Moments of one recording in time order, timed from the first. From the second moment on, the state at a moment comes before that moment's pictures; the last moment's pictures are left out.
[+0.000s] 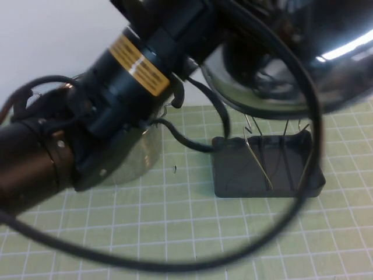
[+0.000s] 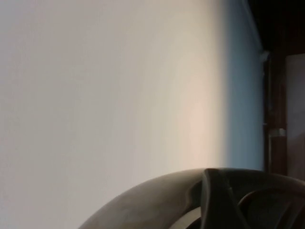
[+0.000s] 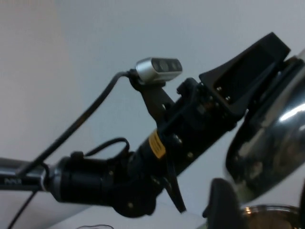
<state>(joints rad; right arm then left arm) 0.06 0.43 -0.62 1.64 0.83 -1.16 -0.69 1.42 -1.13 0.39 -0.95 -0.58</state>
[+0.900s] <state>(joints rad) 0.06 0.63 -0.76 1.70 0.83 -1.07 -0.89 1.42 -1.13 0.42 -0.93 -0.47</state>
